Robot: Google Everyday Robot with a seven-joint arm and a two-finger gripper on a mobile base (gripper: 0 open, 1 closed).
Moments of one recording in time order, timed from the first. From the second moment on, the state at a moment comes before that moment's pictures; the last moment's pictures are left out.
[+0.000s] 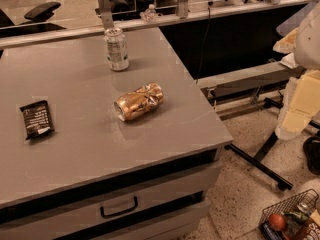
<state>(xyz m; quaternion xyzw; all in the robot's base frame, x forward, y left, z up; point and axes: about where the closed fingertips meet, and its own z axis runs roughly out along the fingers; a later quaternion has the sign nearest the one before) 0.438 -0.217 0.976 -0.60 0.78 -0.03 0.16</state>
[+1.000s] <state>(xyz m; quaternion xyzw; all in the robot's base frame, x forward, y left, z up) 0.474 -0.178 0.955 -0.66 0.72 0.01 0.20</state>
